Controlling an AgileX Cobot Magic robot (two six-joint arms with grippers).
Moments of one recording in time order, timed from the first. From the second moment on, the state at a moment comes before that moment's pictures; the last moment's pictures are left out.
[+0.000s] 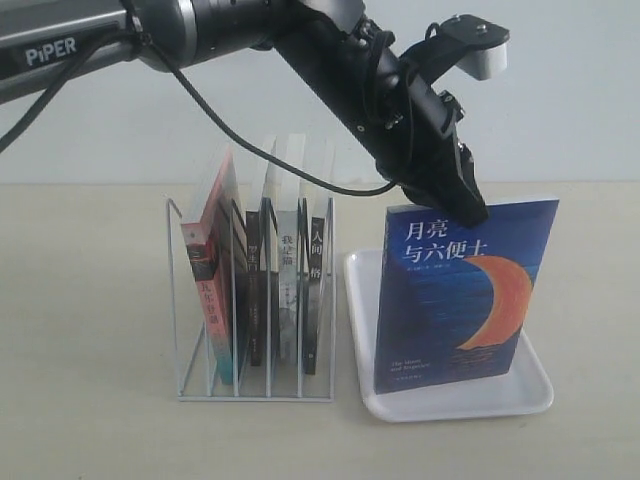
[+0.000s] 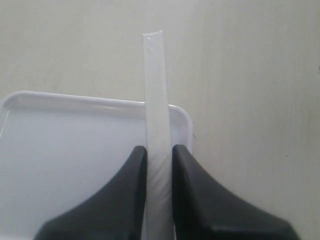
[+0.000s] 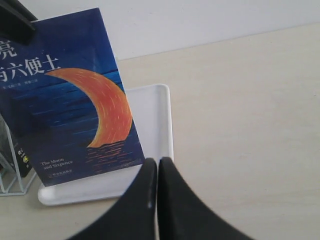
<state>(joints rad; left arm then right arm) -0.72 2.17 -2.10 -0.56 1.12 0.83 0.16 0.01 0.00 0.08 0.34 0.18</state>
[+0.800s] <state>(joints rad) -0.72 2.21 -2.10 -0.66 1.13 0.93 0.16 0.01 0.00 0.08 0.34 0.18</state>
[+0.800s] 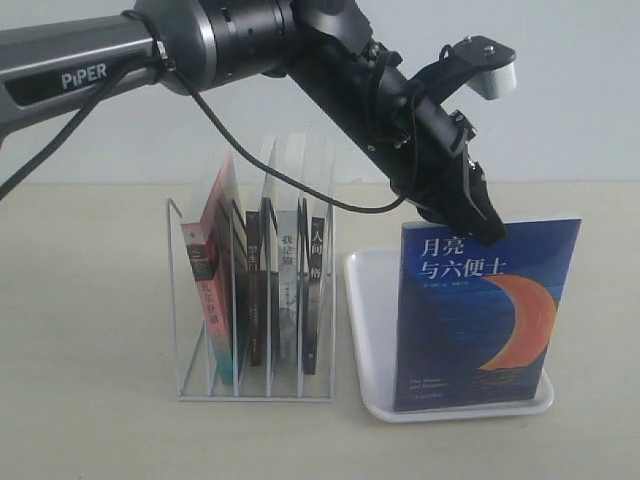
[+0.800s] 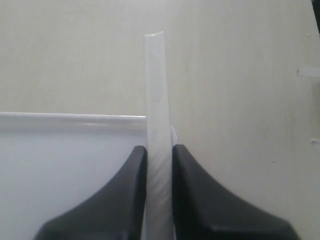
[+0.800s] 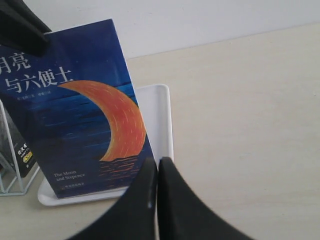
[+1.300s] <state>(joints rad) -0.72 2.21 -2.10 -0.66 1.12 0.94 0.16 0.01 0.00 0.08 0.34 0.18</state>
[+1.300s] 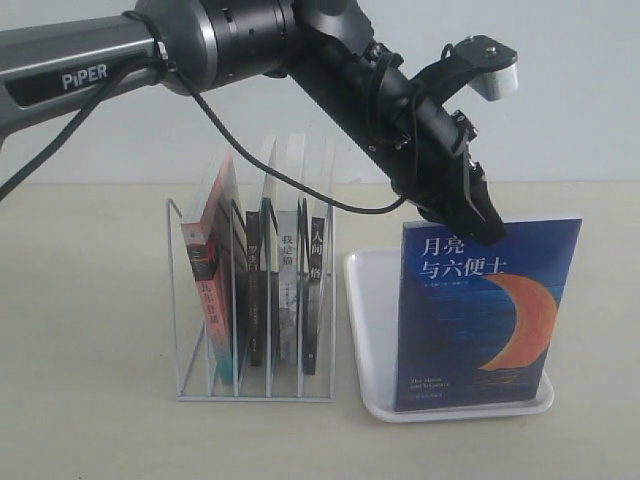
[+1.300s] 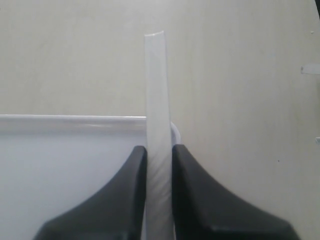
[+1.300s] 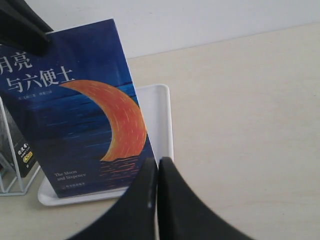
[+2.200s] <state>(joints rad) -0.72 2.22 -2.10 -0.56 1.05 0.94 0.16 0.01 0.00 0.08 0.34 0.18</state>
